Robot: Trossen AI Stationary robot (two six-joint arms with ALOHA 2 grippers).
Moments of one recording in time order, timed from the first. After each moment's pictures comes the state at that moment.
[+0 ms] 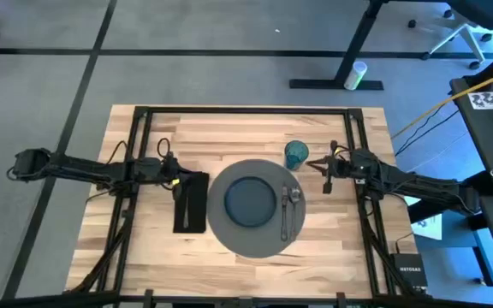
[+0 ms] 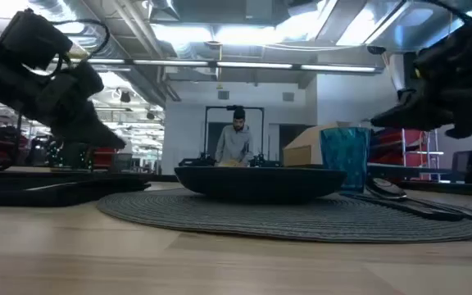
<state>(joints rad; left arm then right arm) 0.09 0.74 0.01 0.25 -0.18 -0.32 -0.33 0.30 0.01 0.02 -0.05 -0.37</state>
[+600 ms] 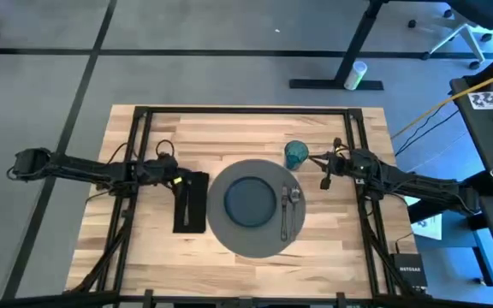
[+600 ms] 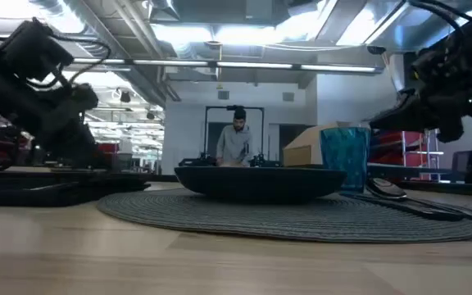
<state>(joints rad) 0.09 0.74 0.01 0.19 -0.38 -0.31 -0.33 0.30 0.01 0.05 0.11 -0.41</state>
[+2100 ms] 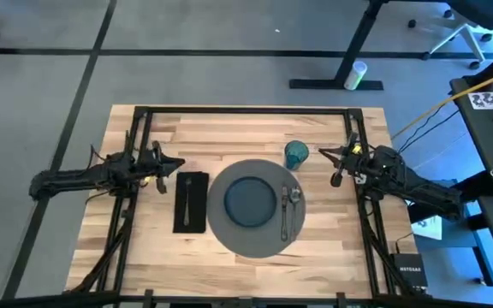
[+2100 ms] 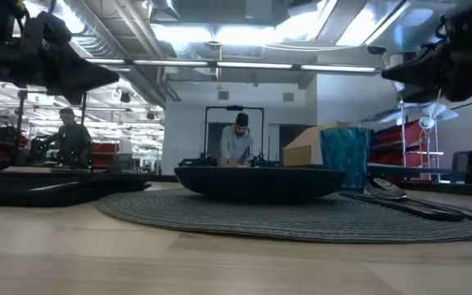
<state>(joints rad) 0.11 0.03 0.01 0.04 -0.19 -0.05 -0.33 0.00 0.13 -0.14 0.01 -0.56</state>
